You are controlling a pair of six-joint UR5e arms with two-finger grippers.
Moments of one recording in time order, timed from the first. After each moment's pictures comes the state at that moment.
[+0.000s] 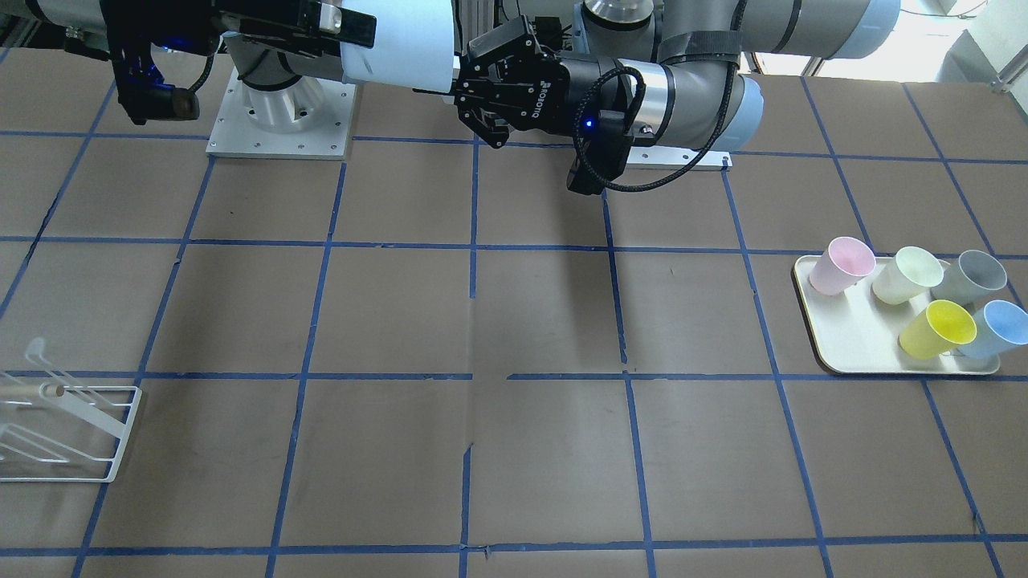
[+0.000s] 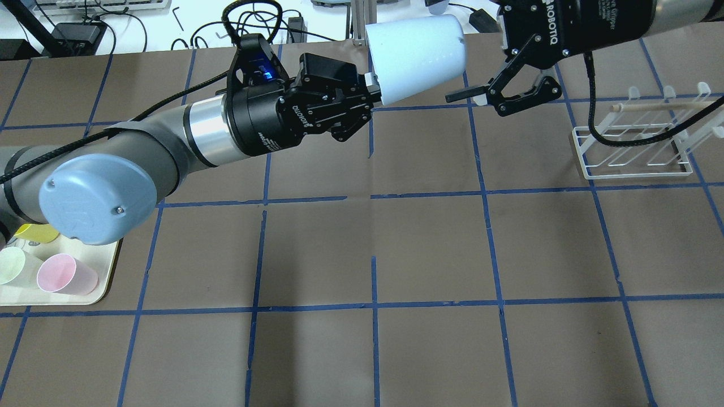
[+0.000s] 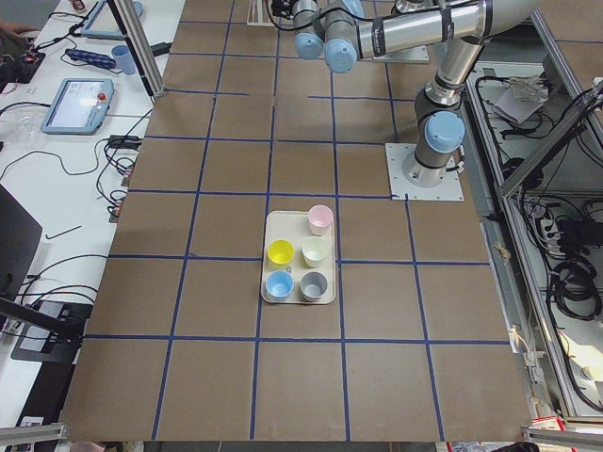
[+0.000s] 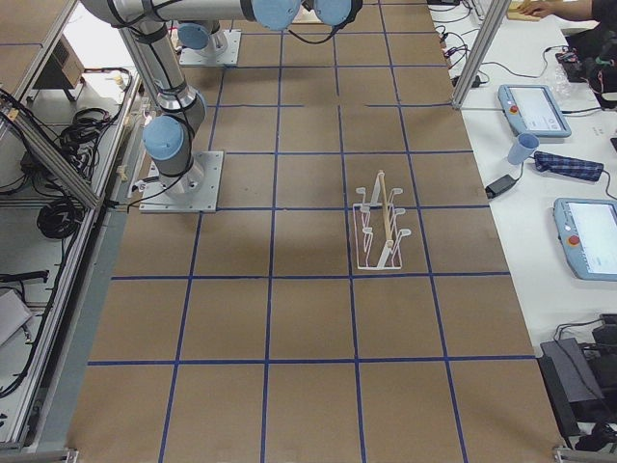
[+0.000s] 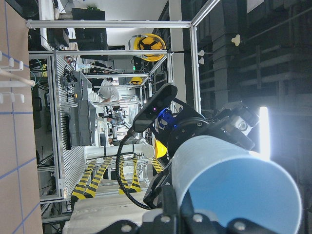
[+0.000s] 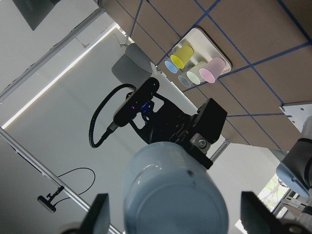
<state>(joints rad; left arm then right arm) -1.61 -1.53 -1.93 -1.87 -0.23 0.66 1.37 -1.59 1.46 -0.74 -0.37 0.02</state>
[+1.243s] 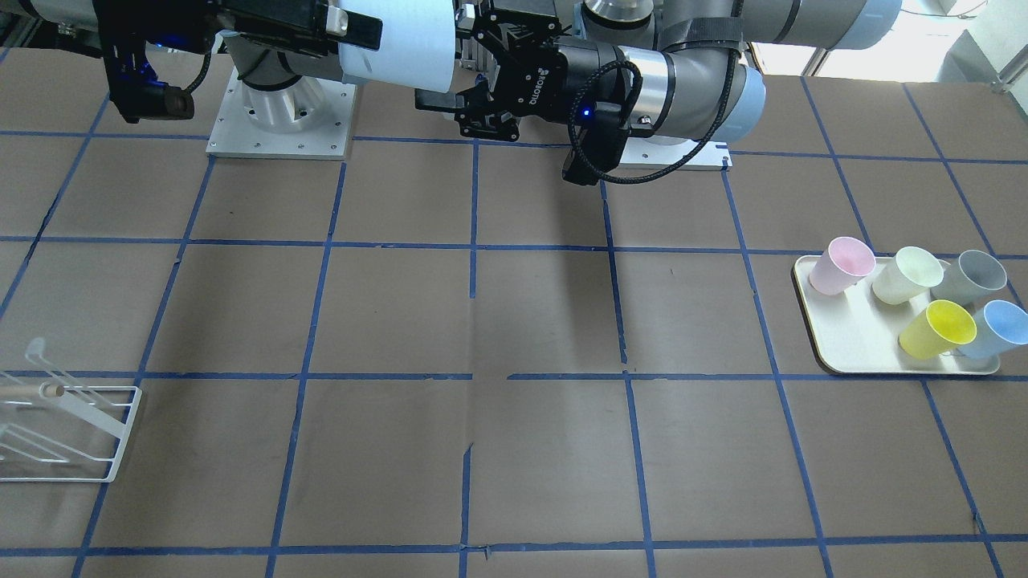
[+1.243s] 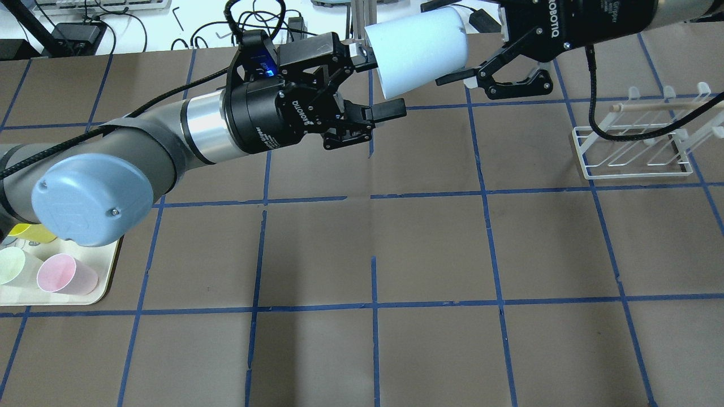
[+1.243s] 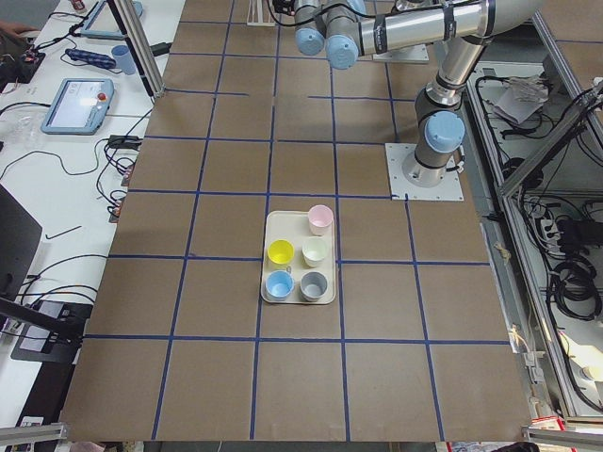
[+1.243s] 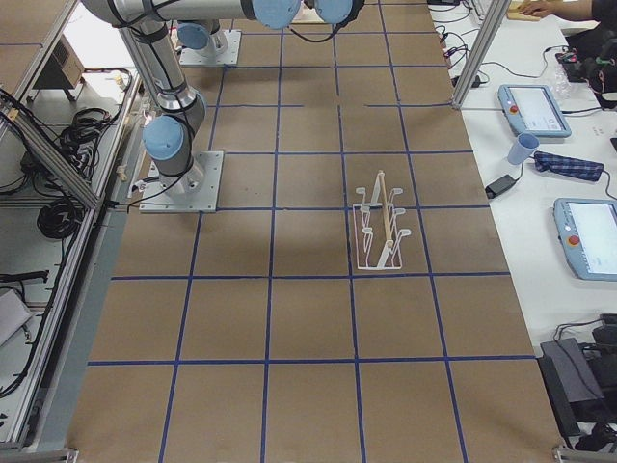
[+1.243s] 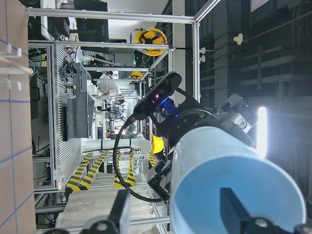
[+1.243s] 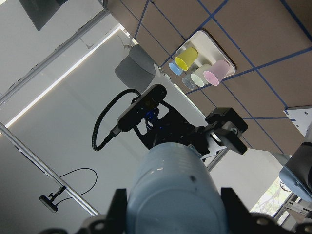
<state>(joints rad) -1.61 -1.52 -1.92 -1.86 -0.23 0.56 1.37 -1.59 1.45 -0.75 -0.37 0.02</state>
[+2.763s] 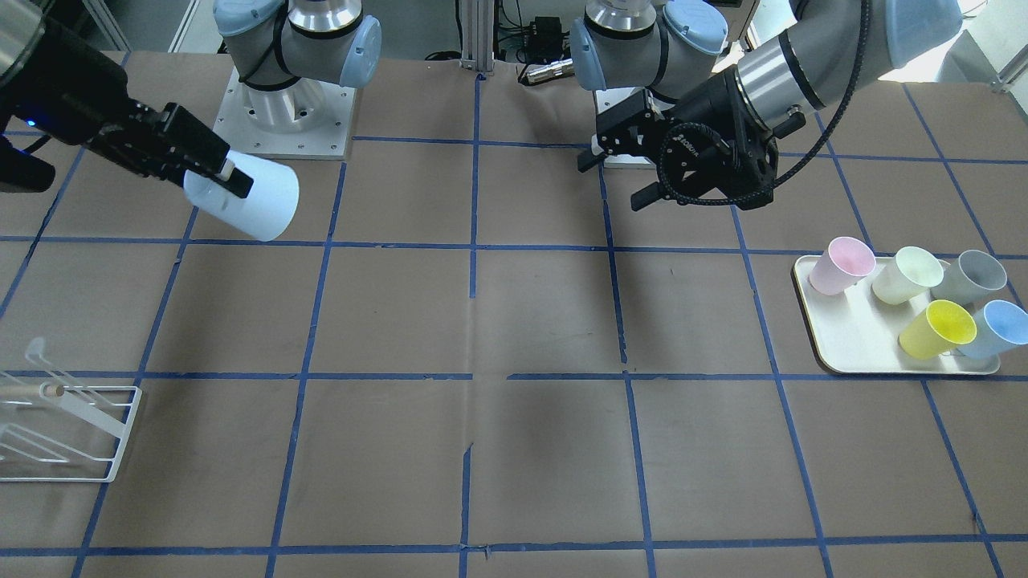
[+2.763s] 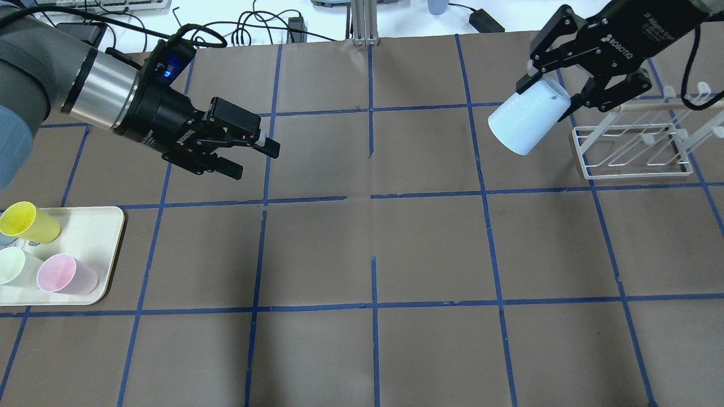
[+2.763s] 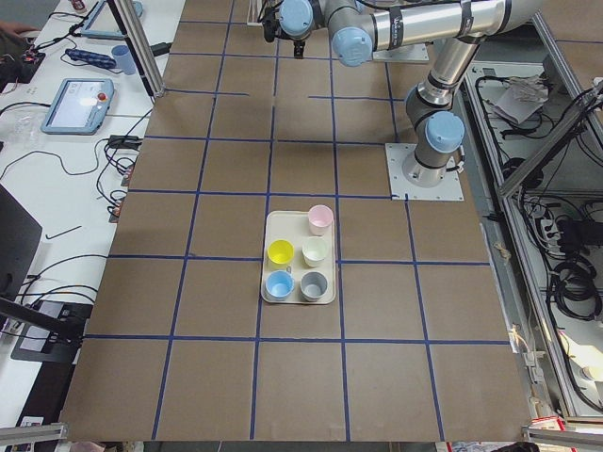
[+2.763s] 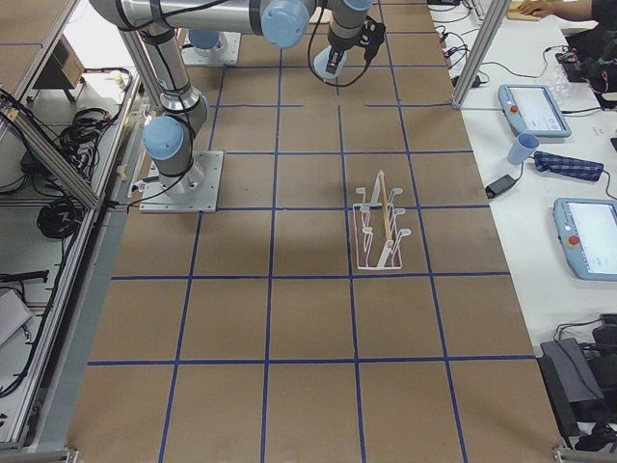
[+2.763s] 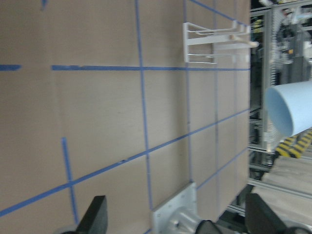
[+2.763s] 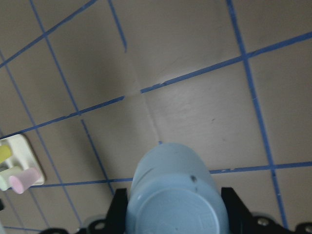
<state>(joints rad) -1.40 -1.48 -1.77 -1.61 1.02 0.29 1.32 -1.53 1.47 -1.35 -1.17 0.02</state>
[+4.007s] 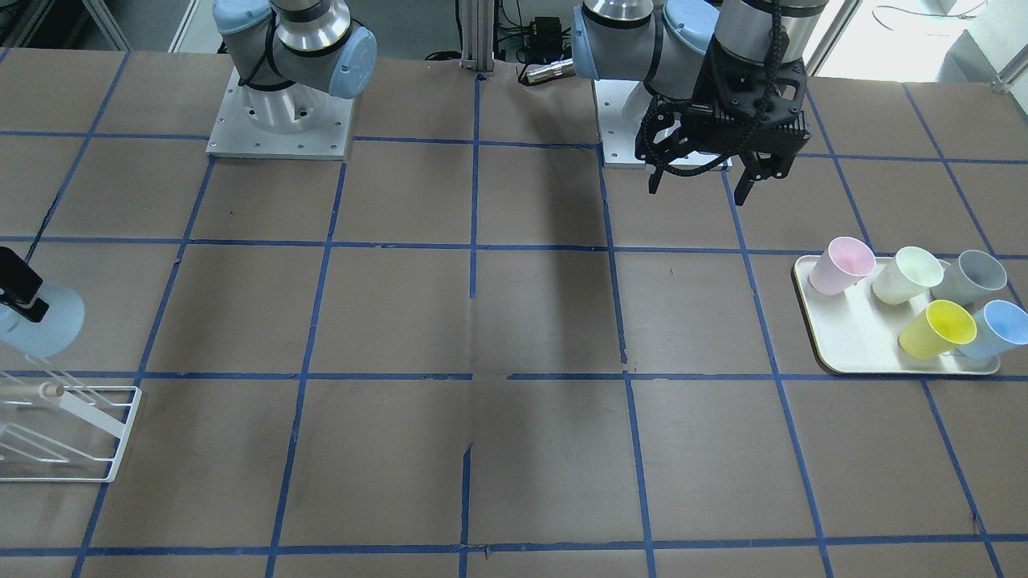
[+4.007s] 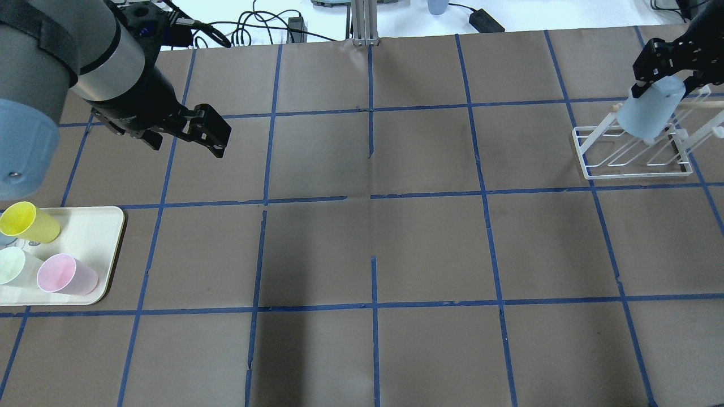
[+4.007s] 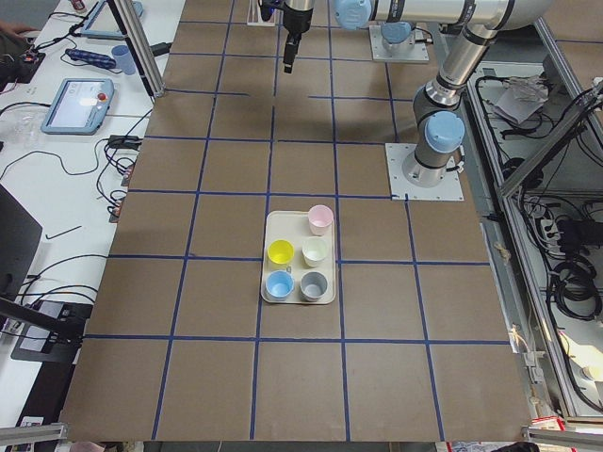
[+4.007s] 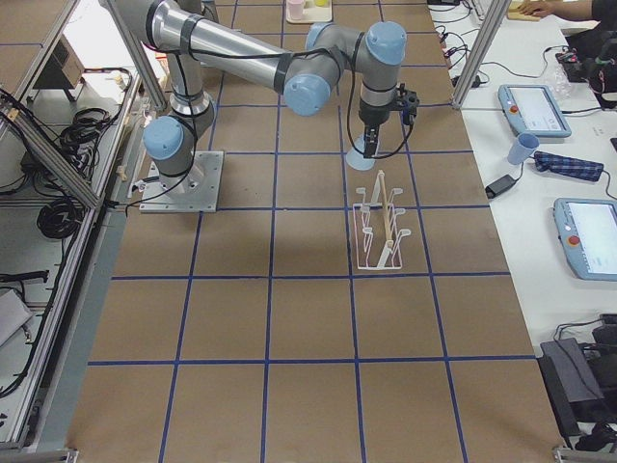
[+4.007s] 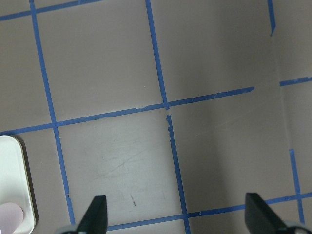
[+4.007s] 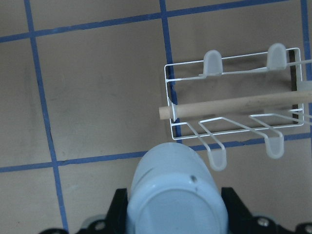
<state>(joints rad) -1.58 -1.46 -1.68 -1.46 1.58 0.18 1.15 -1.37 1.51 -1.75 -1.52 -0.32</state>
